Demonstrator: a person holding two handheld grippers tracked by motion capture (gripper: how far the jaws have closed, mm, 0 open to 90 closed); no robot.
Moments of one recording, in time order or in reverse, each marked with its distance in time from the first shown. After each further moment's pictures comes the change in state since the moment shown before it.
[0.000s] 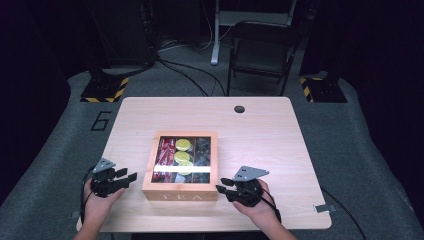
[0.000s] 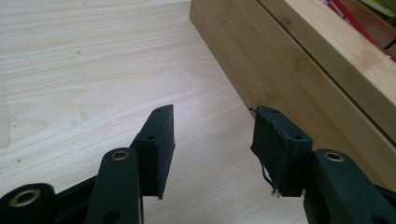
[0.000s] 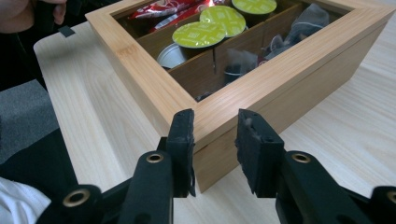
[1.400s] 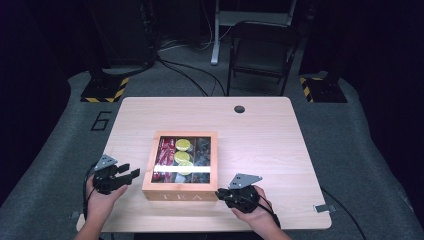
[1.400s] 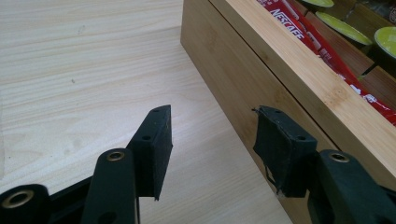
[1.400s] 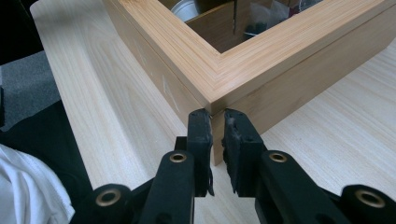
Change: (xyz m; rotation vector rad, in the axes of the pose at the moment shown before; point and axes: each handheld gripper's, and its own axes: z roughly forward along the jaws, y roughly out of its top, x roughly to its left) left arm -0.006 0.012 0.001 -0.041 -0.014 0.014; right arm 0.007 -0.018 0.012 0.085 0.022 -0.016
